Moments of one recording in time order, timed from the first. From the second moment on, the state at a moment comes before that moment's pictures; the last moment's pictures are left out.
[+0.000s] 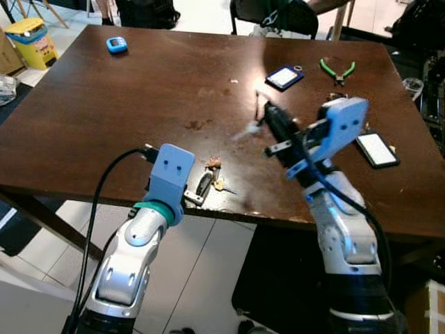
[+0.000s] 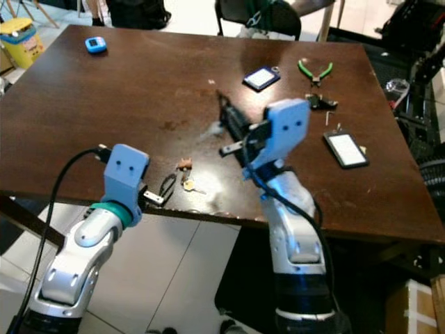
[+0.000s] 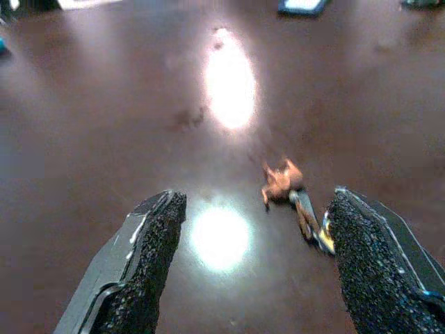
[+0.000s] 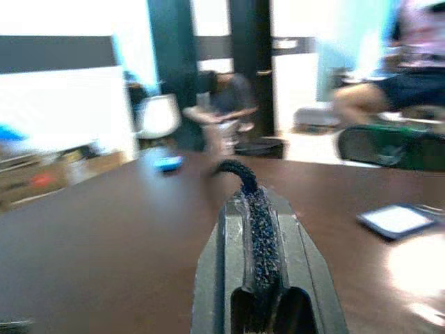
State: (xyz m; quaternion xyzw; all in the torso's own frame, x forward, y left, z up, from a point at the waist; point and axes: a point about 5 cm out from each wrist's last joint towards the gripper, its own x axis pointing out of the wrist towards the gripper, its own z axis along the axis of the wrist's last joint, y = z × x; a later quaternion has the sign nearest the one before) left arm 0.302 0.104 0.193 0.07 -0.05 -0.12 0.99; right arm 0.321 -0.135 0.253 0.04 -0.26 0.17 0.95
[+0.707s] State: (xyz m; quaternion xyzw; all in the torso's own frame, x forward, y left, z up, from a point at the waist) left arm 0.301 0.134 0.197 0.06 -0.06 -0.03 1.00; right arm 0.343 -0.116 0.221 0.10 -0.17 0.16 0.97
